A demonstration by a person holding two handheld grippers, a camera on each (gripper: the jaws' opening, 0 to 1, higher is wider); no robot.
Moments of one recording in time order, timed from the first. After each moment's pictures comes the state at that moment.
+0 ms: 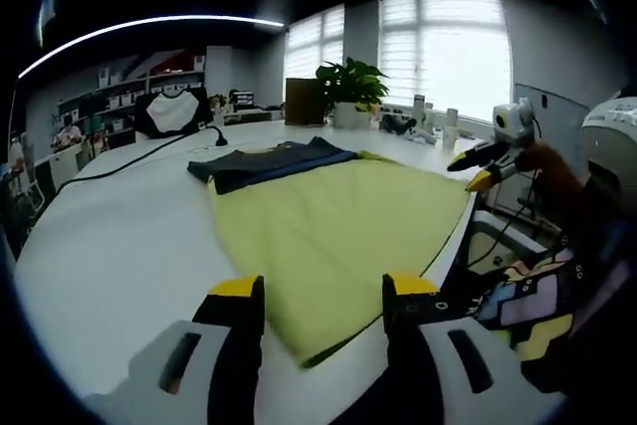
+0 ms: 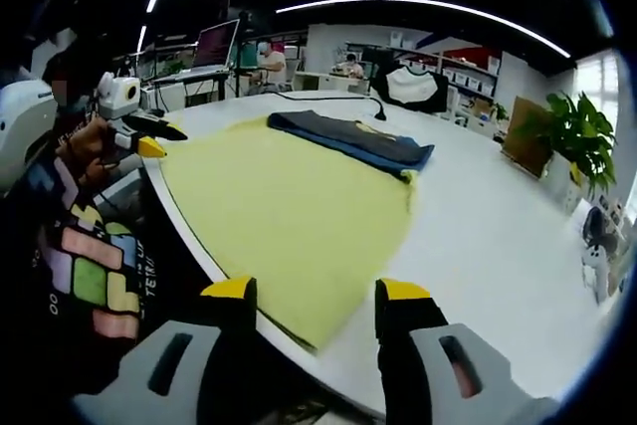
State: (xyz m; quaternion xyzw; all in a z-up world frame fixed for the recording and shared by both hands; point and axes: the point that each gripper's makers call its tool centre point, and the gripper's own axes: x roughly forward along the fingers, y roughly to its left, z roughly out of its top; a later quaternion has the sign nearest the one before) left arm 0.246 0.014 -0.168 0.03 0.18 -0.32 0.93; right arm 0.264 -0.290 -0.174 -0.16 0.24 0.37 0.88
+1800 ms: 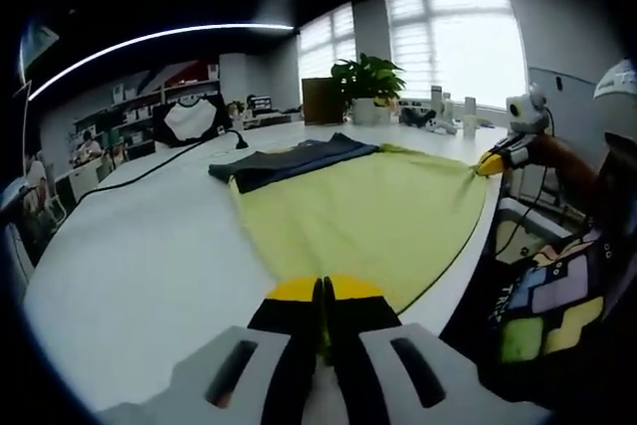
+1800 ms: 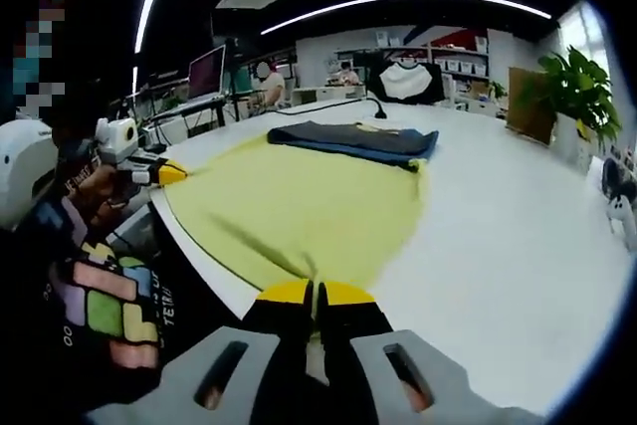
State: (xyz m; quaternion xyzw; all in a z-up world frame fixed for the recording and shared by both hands) left arm 0.256 0.027 -0.177 0.07 0.16 -0.27 0.95; right arm 0.267 -0.277 -0.181 -0.06 0.24 0.38 0.89
